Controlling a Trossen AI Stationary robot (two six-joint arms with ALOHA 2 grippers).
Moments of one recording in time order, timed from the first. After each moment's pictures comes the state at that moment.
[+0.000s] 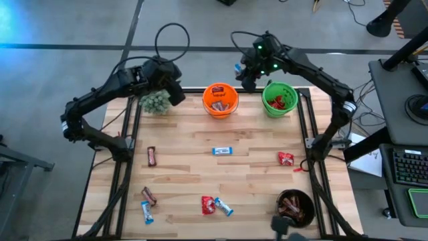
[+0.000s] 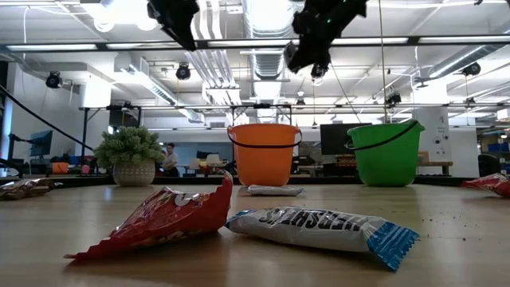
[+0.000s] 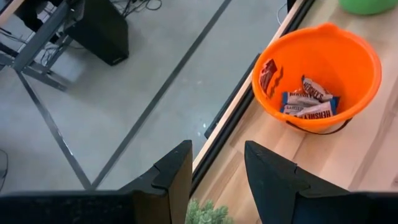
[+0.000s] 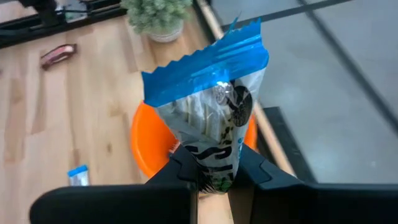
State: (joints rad) left arm 0.44 1.37 1.60 -0.98 -0.46 0.15; right arm -0.70 1.69 1.81 -0.90 -0.34 -0.25
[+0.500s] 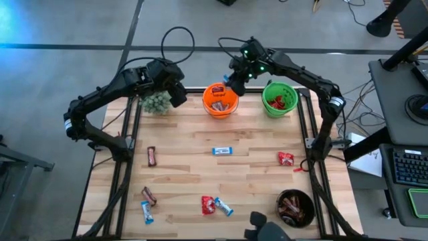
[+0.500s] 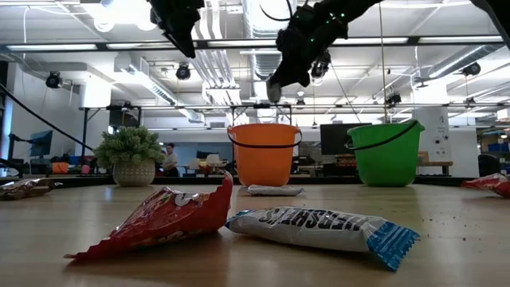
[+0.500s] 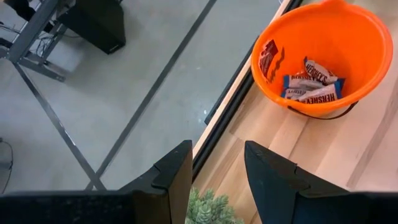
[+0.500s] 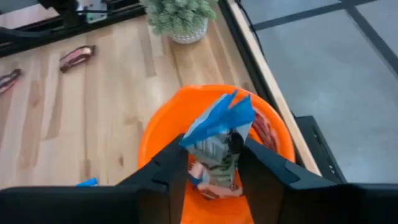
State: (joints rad) left arm 0.44 1.40 1.60 -1.02 -0.46 0.15; right arm -0.68 1.83 1.81 -0.78 -0.45 -0.24
